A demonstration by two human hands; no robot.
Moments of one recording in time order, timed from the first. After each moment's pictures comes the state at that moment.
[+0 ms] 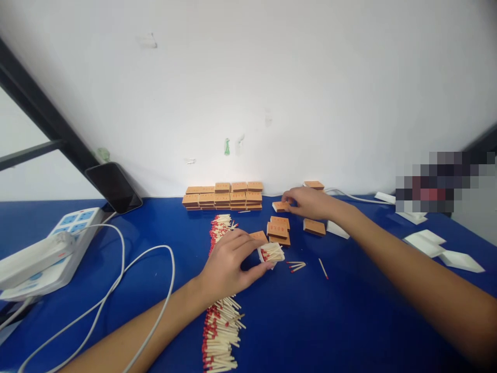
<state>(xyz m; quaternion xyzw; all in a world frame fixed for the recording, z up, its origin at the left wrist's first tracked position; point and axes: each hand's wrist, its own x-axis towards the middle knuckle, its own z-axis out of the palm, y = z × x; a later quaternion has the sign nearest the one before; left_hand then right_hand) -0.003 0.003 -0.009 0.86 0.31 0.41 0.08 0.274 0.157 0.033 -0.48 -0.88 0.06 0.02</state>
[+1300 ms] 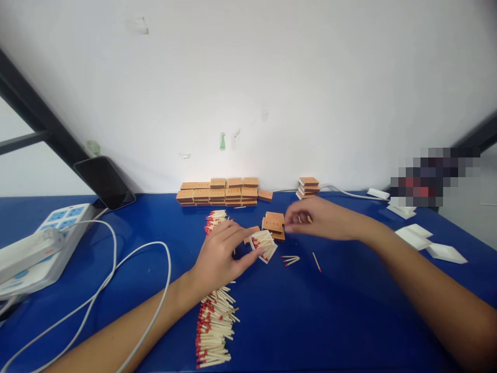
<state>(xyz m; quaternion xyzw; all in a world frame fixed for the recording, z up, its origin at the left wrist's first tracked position) -0.004 0.006 -0.004 0.84 0.32 0.43 0.04 0.276 0.077 0.055 -0.46 -0.88 0.12 0.04</state>
